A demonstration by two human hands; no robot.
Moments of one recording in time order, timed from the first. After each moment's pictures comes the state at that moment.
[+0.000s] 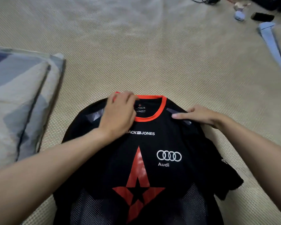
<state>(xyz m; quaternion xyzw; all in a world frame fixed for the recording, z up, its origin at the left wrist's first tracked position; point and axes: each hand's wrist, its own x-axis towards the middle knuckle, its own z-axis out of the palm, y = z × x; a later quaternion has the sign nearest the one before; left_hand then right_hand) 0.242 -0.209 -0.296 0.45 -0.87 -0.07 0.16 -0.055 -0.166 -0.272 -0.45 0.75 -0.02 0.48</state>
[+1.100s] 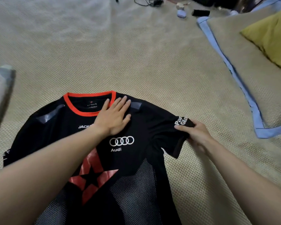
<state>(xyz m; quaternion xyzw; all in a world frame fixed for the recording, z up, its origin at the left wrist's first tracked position) 0.115 -0.154 -0.315 0.40 -0.90 -0.12 -0.07 -0.158 0.021 -0.299 -0.11 0.72 -0.49 0.48</state>
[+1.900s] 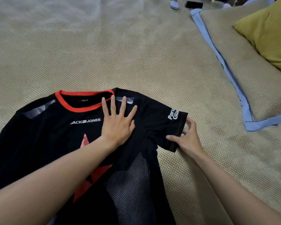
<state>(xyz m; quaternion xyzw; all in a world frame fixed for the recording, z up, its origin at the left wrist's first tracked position) 0.081 -0.092 -0.324 0.42 -0.90 0.05 -0.08 -0.130 0.061 -0.298 -0.21 0.80 -0.40 0.39</state>
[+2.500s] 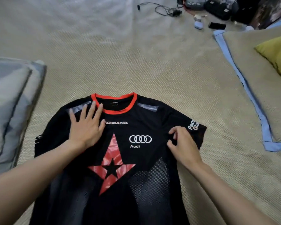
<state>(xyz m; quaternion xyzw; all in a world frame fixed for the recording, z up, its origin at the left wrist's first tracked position) 0.250 -0.130 -0.299 0.58 -0.81 -0.08 -0.06 -0.046 0.029 -0.259 -0.52 0.82 -0.15 0.20</state>
